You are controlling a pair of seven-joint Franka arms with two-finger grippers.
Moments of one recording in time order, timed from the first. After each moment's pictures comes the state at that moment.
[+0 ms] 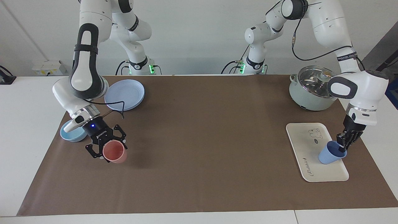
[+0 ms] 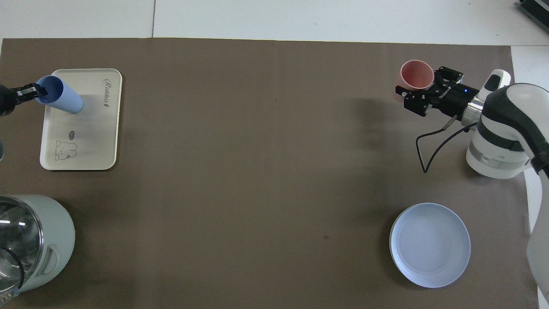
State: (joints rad) left arm 0.29 0.40 -0.06 -1.79 -0.27 2.63 0.20; right arm 0.09 0.35 -0.15 -1.88 1.48 2.48 -1.84
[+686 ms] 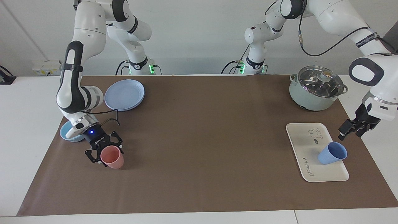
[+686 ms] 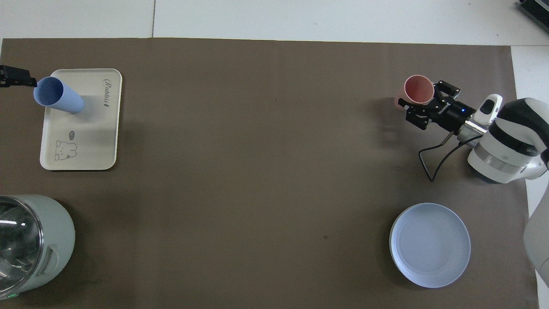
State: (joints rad) left arm 0.23 0.38 -0.06 -1.42 -0.02 1.99 0.09; right arm 0.00 0.44 -0.15 -1.93 1.76 2.31 -2.23
